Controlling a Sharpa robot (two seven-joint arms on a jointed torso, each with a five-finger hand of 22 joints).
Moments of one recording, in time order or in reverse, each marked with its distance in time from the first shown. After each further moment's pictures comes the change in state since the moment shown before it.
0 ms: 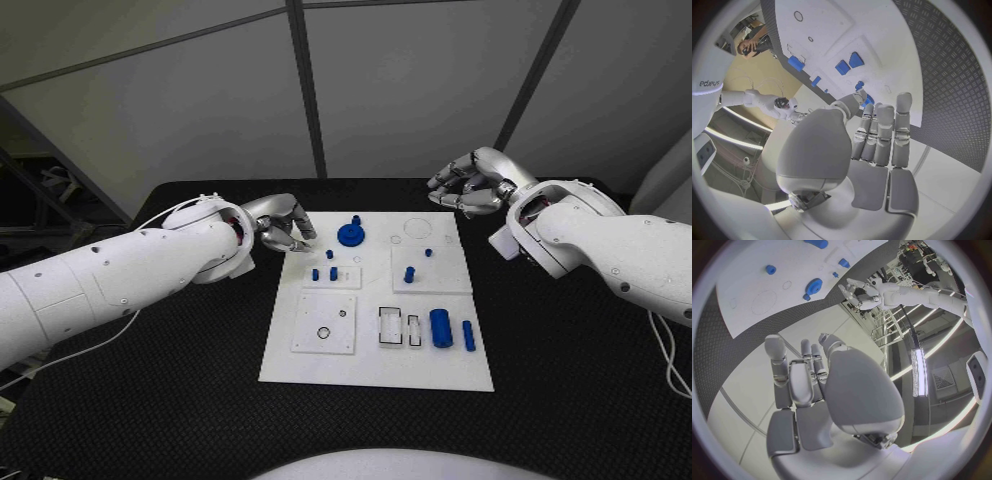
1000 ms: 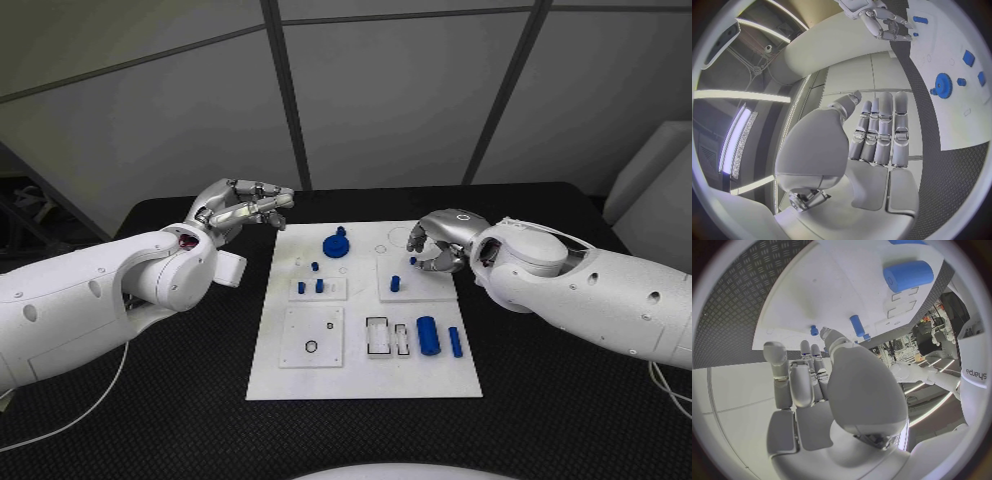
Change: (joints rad) left arm -0.012 -0.135 0.004 0.198 1.090 -0.149 0.346; left_hand -0.061 0.005 -0.047 0.037 0.000 0.049 -0.013 0.016 -0.001 0.124 -0.026 0.070 0.010 -0.120 -0.010 -0.245 -0.253 0.022 -0.086 -0.007 -0.166 -0.114; right arm -0.080 0.033 -0.030 0.001 -0.681 0.196 -0.131; right_hand -0.006 -0.045 0.028 -0.037 -0.090 0.022 0.004 -0.067 -0.005 0.051 0.016 -0.240 -0.182 0.003 0.011 0.054 0.072 0.000 0.035 0.009 0.065 0.087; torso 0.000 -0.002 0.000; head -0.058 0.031
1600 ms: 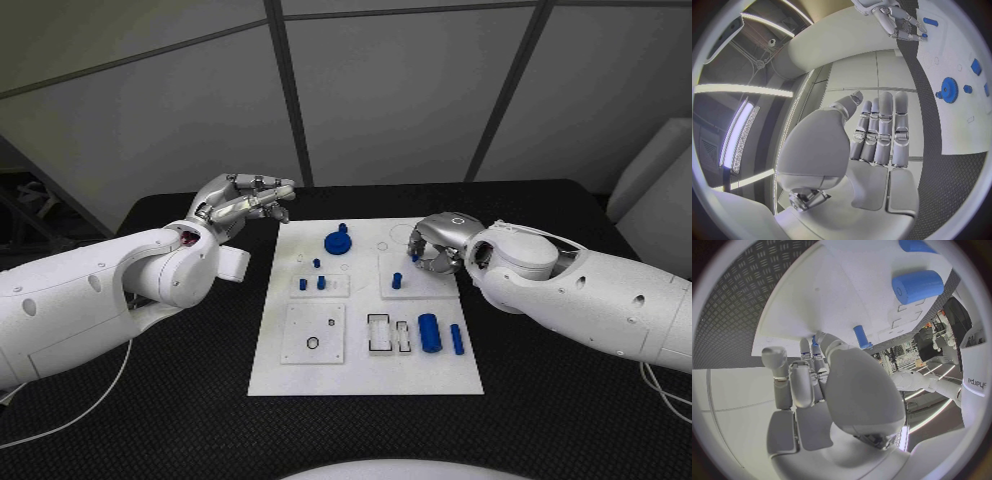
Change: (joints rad) left arm -0.001 -0.005 0.000 0.021 0.055 -0.008 0.031; left_hand 0.015 0.014 -0.007 -0.007 0.000 0.000 0.000 0.000 -0.001 0.000 0.000 0.004 0.000 -0.007 0.001 -0.010 -0.006 0.000 0.004 0.004 -0.008 -0.013; right arm -0.018 0.032 0.001 -0.034 -0.050 0.016 -0.012; right_hand 0.046 0.035 0.084 -0.047 -0.079 0.057 -0.008 -0.006 0.005 0.062 -0.008 -0.010 -0.034 0.000 0.000 0.021 0.023 0.000 0.038 -0.002 0.056 0.068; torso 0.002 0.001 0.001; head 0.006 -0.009
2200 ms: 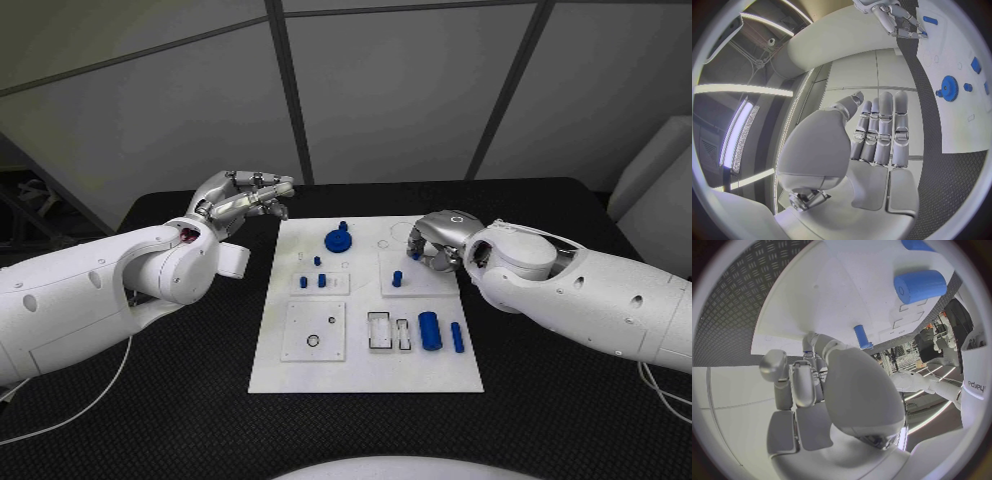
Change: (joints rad) left arm 0.000 0.000 0.000 -0.005 0.006 -0.005 0.000; left_hand 0.009 0.009 -0.004 -0.004 0.000 0.000 0.000 0.000 -0.001 0.000 0.000 0.000 0.000 0.000 0.000 0.000 -0.003 0.000 0.004 -0.004 -0.004 -0.005; right arm -0.005 0.005 -0.001 0.003 -0.017 -0.016 -0.015; right_hand 0.017 0.022 0.120 -0.082 -0.020 0.099 -0.029 0.021 0.015 0.114 -0.032 0.002 0.003 -0.004 -0.029 -0.004 -0.011 -0.017 0.041 -0.026 0.078 0.101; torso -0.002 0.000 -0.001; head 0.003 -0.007
